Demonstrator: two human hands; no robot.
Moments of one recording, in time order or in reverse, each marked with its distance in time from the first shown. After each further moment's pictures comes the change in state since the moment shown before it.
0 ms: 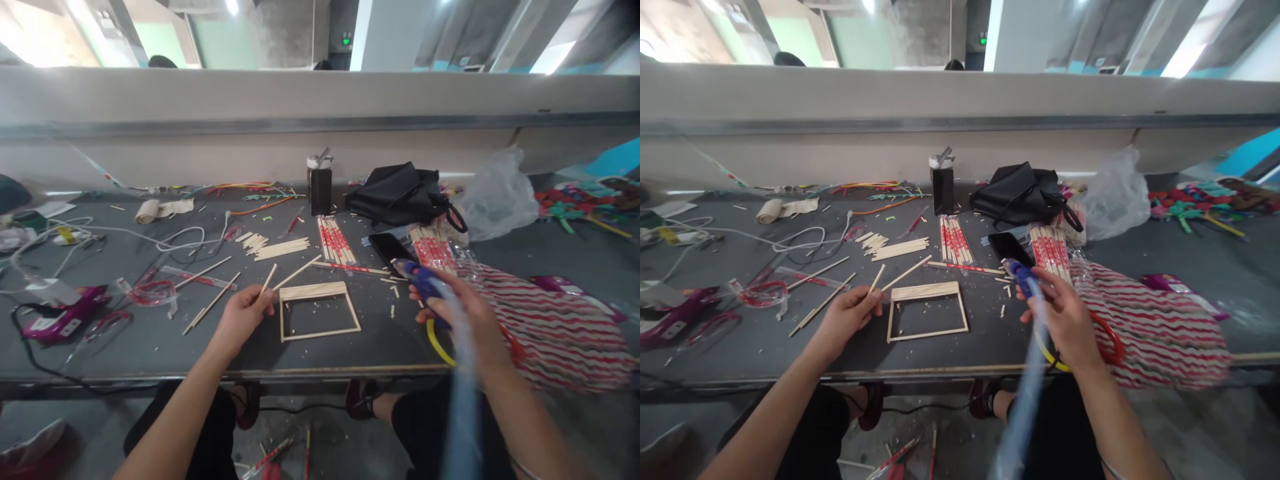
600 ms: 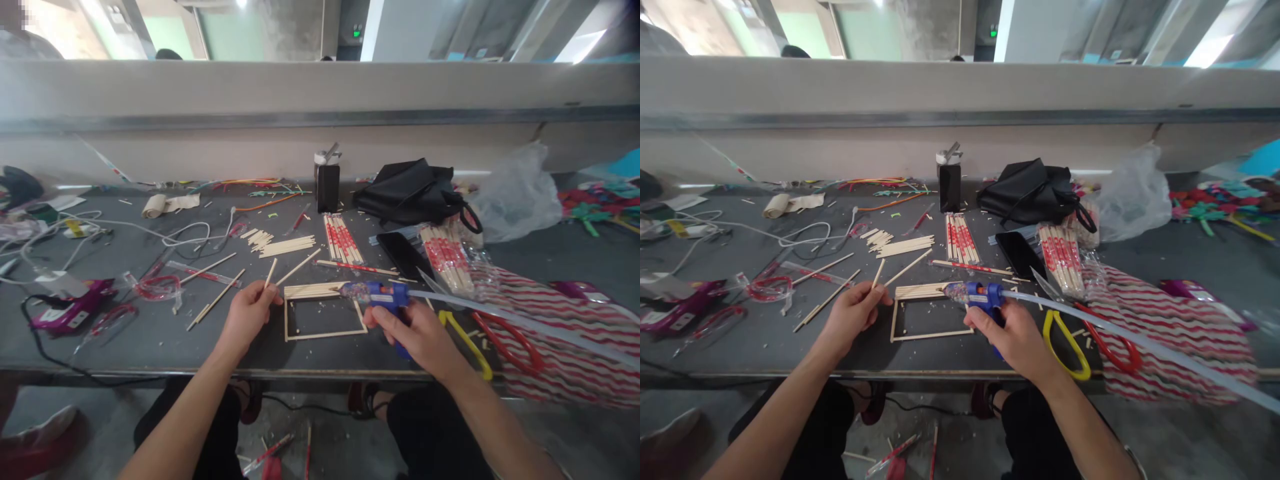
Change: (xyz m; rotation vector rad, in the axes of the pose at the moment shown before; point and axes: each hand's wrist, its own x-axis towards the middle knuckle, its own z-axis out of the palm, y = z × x) left_hand -0.001 0.006 0.007 0.019 0.110 -0.028; right_hand -0.020 -0.028 0.053 -0.219 -0.475 -0.085
